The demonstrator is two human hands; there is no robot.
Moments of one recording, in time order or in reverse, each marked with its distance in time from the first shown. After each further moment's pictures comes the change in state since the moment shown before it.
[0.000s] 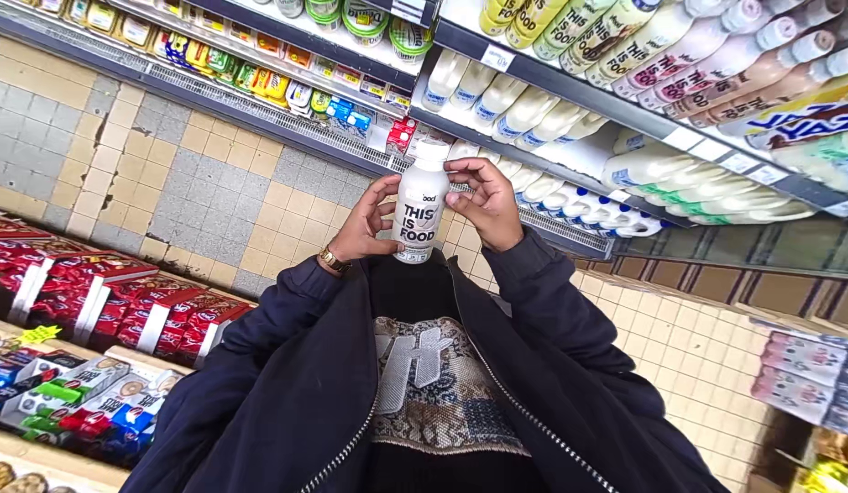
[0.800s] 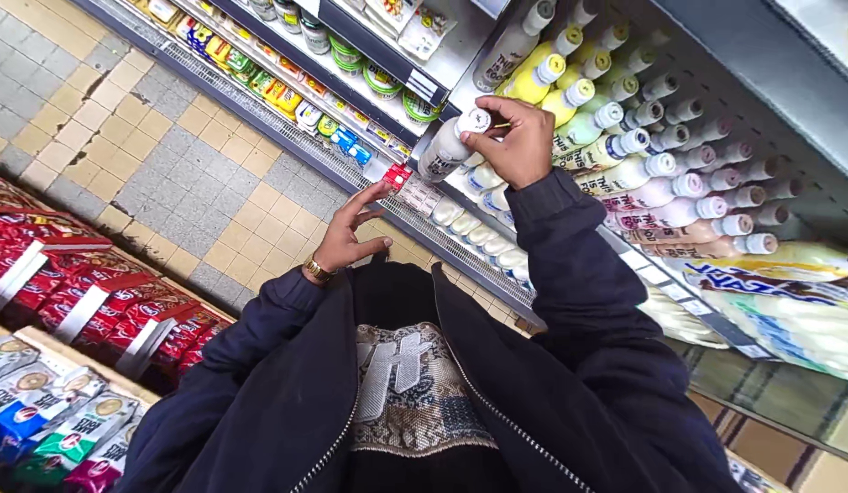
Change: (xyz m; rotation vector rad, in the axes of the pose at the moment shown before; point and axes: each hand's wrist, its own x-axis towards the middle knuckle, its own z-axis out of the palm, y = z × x) left_hand 0.096 0.001 -0.028 0.441 0.316 0.243; right_hand 0.241 -0.028 -0.107 -0.794 -0.093 -0.200
